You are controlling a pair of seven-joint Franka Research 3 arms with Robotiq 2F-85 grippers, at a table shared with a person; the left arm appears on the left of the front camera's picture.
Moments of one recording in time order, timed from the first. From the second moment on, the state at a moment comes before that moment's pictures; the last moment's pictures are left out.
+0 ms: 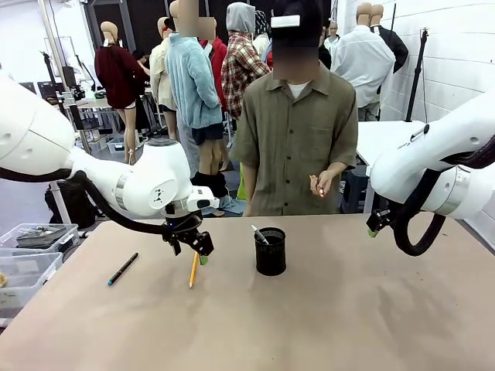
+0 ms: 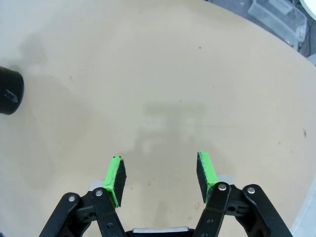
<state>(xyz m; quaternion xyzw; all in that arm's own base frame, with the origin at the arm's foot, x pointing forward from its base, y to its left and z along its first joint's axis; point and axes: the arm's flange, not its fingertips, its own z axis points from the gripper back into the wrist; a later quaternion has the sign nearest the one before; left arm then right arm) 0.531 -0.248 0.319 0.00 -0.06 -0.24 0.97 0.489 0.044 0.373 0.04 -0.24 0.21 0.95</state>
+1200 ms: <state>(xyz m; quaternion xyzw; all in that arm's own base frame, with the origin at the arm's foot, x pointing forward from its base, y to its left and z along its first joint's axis) 0.539 -0.250 0.308 -0.02 -0.05 -0.21 0.98 0.489 0.044 0.373 0.04 -0.24 0.21 0.95</state>
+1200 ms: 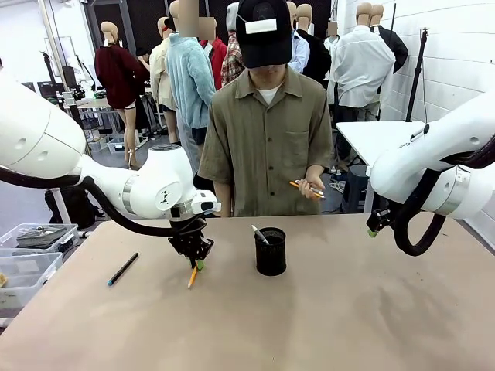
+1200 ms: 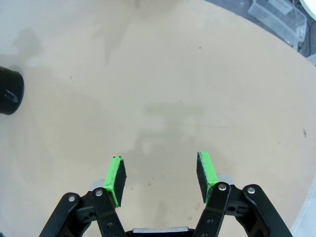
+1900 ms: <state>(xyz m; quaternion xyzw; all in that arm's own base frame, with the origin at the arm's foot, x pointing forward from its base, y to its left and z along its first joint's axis) 0.539 -0.240 0.330 -0.06 -0.12 -0.31 0.94 0.489 0.044 0.373 0.04 -0.24 0.21 0.95</state>
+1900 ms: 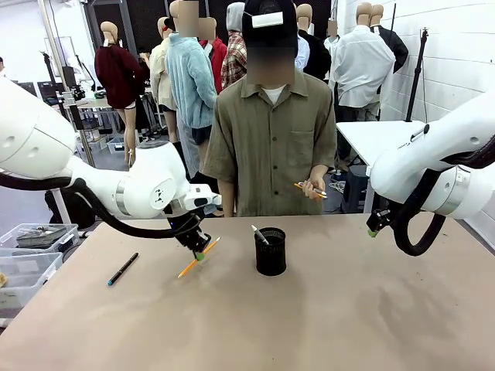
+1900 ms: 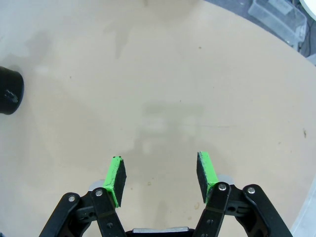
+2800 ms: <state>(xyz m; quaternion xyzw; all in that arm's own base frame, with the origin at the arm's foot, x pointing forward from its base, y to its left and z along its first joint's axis) 0.543 -0.234 0.366 -0.29 -0.37 -0.49 0.73 0.489 0.044 0.373 0.04 -0.24 0.21 0.95</state>
